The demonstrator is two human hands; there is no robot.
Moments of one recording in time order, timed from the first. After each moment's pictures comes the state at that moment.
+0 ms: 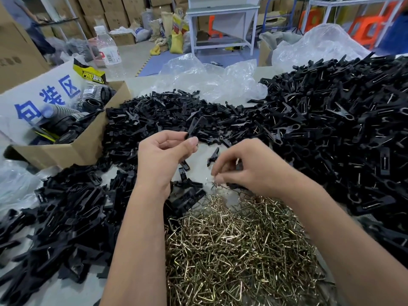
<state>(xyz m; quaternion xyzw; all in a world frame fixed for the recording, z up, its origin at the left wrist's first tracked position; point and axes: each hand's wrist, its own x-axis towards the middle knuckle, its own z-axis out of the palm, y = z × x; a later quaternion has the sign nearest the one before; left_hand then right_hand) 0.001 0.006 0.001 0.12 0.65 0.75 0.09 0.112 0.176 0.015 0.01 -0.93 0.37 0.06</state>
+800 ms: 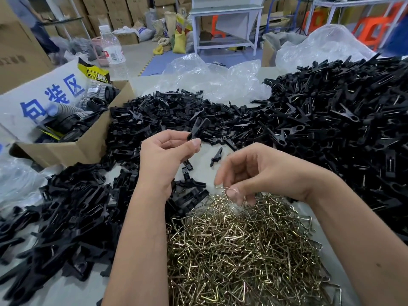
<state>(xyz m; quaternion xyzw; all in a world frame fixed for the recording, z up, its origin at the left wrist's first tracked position) -0.001 0.002 0.001 0.12 0.65 0.74 0.09 0.121 0.196 0.020 0.07 -0.78 0.60 -0.15</state>
